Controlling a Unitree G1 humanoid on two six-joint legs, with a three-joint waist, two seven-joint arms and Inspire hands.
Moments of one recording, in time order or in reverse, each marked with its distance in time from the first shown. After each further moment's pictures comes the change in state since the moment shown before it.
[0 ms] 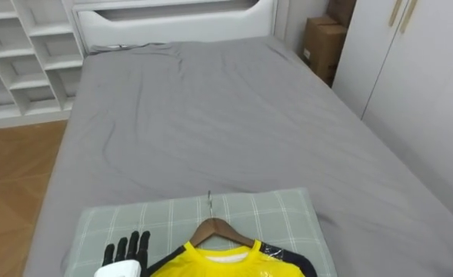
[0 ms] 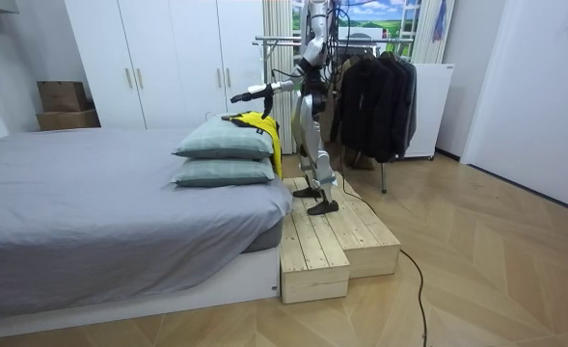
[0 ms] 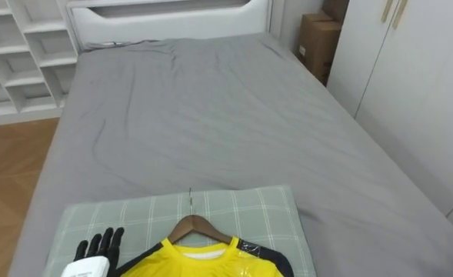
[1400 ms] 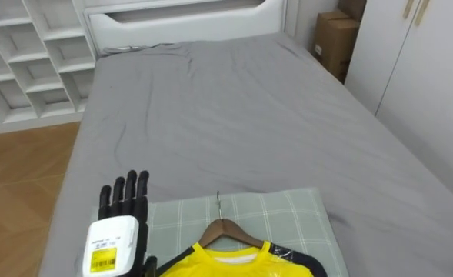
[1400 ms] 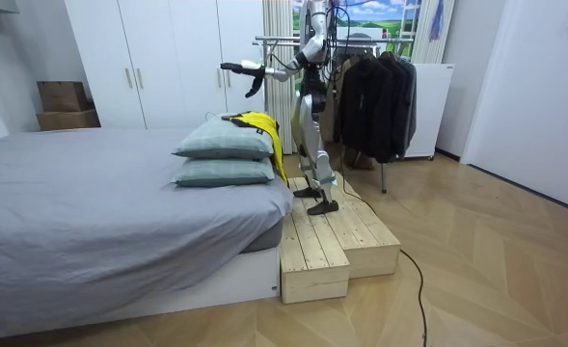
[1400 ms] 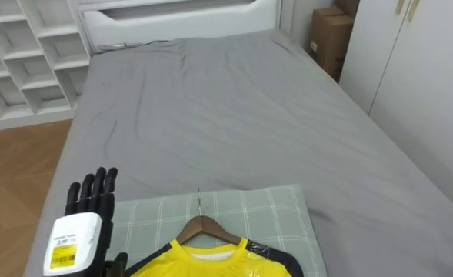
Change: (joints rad) left arm 0.043 0.031 -0.012 -0.279 0.003 -0.069 0.168; right arm -0.024 -0.006 -0.032 -0.007 0.035 -0.046 -0.037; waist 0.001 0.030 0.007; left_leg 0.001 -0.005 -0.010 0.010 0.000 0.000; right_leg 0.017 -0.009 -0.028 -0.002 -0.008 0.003
